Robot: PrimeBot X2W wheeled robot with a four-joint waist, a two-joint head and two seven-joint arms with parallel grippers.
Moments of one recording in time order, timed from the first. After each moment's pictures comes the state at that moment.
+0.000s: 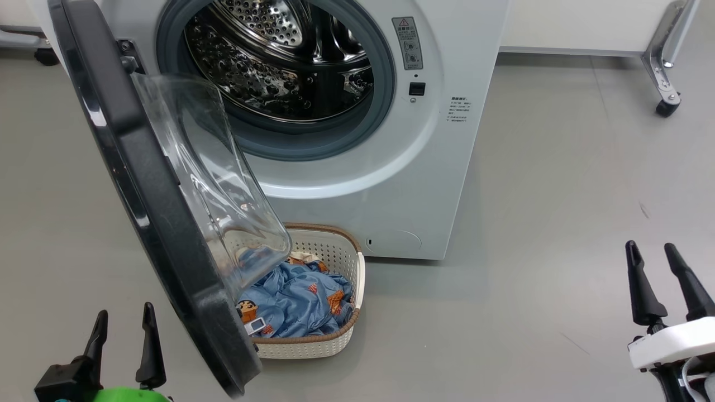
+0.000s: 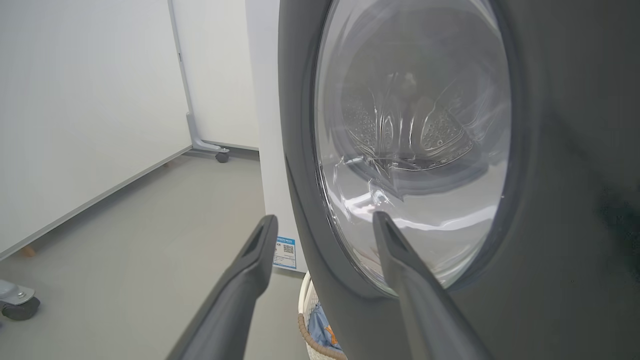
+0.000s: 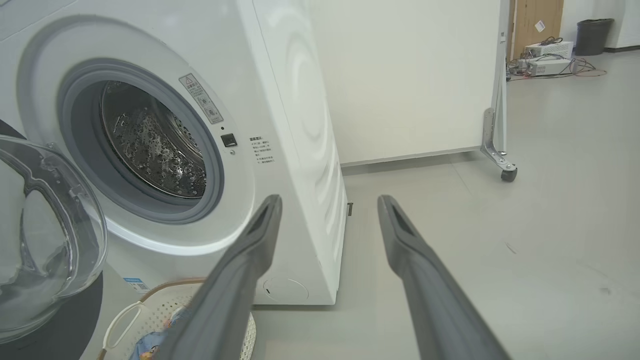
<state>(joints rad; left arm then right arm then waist) 0.12 0.04 0.07 0.16 -0.28 -0.13 -0.25 0.02 -0.37 0.18 0.19 0.67 0.11 -0.26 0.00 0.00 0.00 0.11</state>
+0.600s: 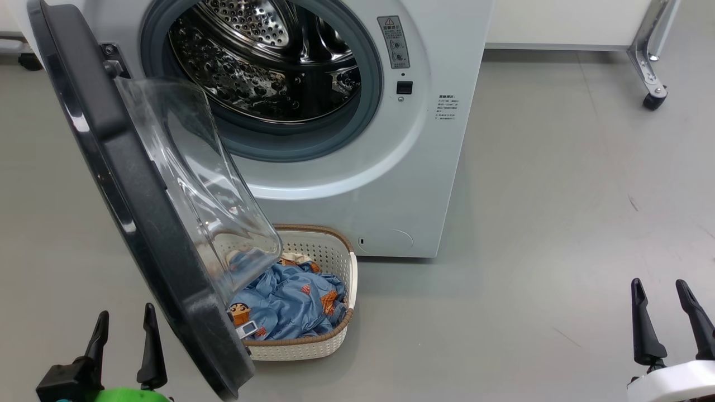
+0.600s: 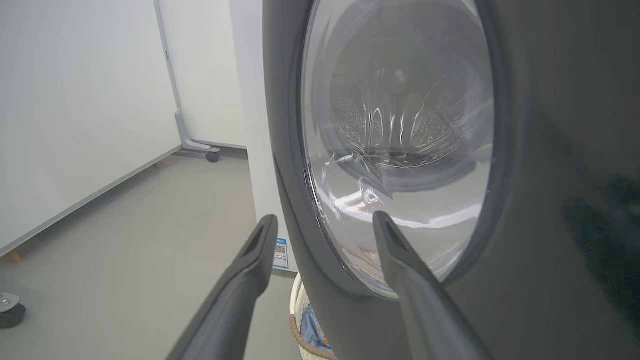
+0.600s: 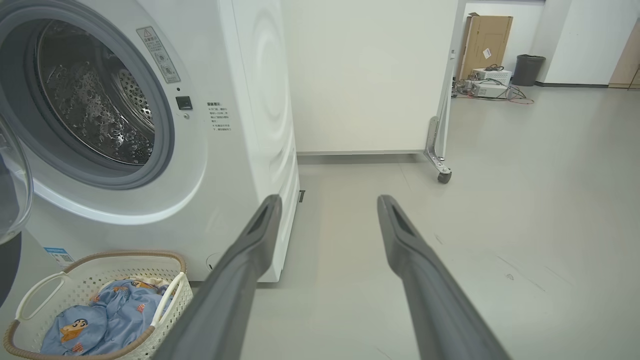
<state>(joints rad) 0.12 0.04 0.07 0.16 -0.28 -0.13 -0.25 0.16 -0.28 0.05 0.11 0.38 0.06 -0.26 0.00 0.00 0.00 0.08</state>
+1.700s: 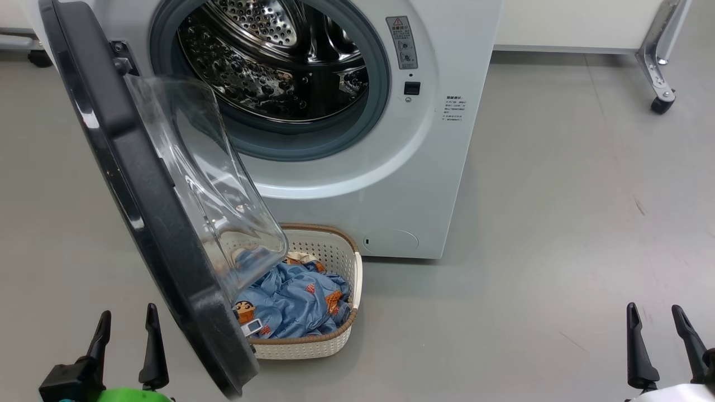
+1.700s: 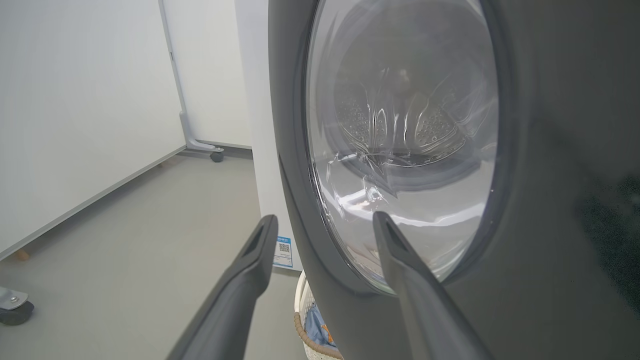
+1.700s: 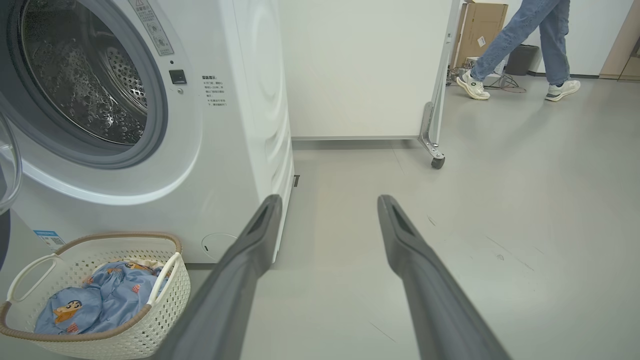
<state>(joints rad) 0.13 0.04 0.07 0.16 -0.27 -0.13 -0.25 0.22 -0.16 -0.05 0.11 0.25 0.10 -0.26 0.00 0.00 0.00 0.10</state>
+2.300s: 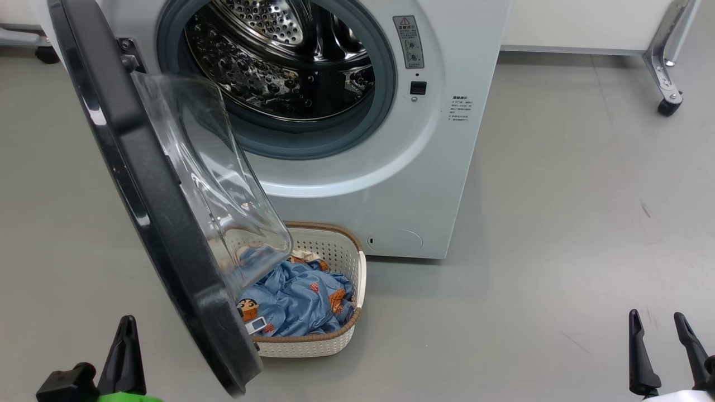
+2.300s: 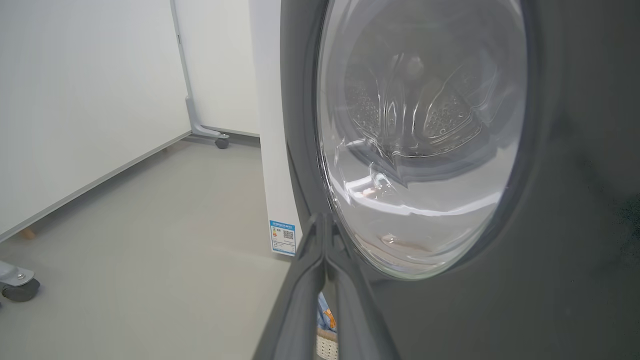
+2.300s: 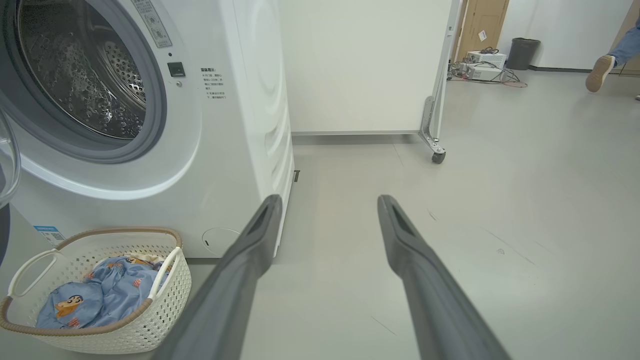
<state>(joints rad) 0.13 0.04 0.07 0.19 -0.30 -0.13 -0.25 0.23 -0.13 -0.08 0.12 0.23 0.11 -0.26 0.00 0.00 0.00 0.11</state>
